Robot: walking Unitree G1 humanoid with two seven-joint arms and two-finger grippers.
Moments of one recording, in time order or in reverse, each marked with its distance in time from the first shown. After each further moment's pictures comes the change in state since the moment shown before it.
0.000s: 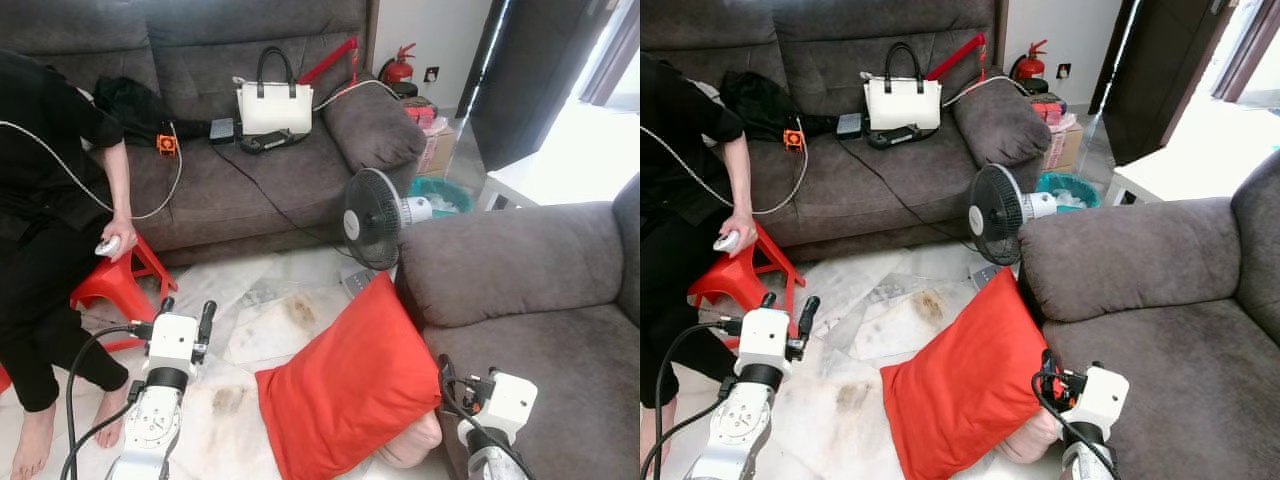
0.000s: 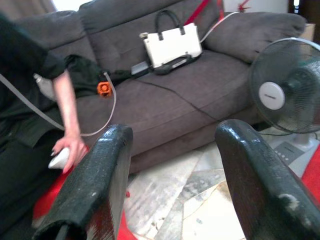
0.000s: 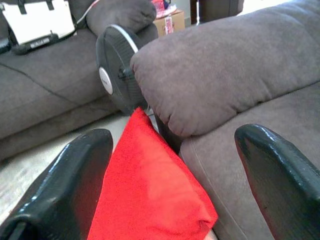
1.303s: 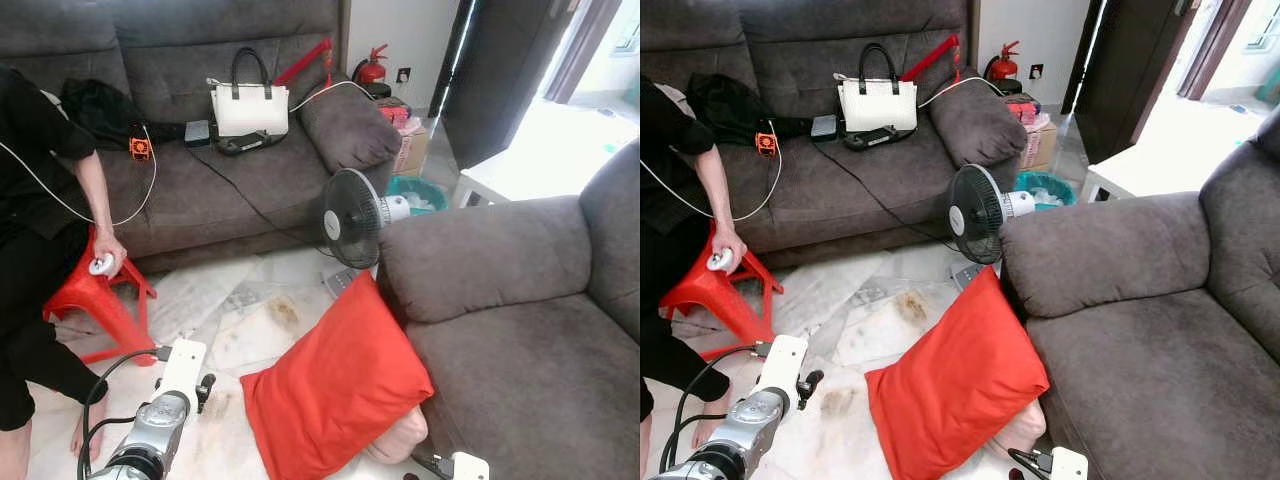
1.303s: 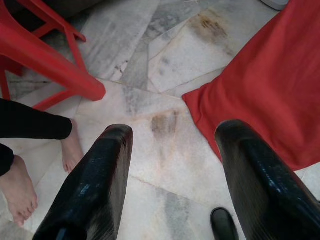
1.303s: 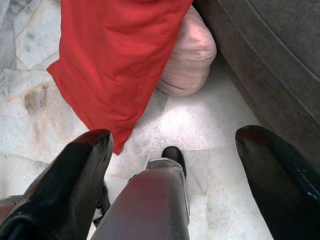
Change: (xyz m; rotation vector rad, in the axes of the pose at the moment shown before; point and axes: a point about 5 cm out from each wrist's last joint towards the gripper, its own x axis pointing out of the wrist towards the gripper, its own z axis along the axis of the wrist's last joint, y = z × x) left arm -0.007 -0.004 -0.081 -0.031 0.729 -0.107; right arm -0.071 -0.010 -0.103 0.061 0.728 -0.049
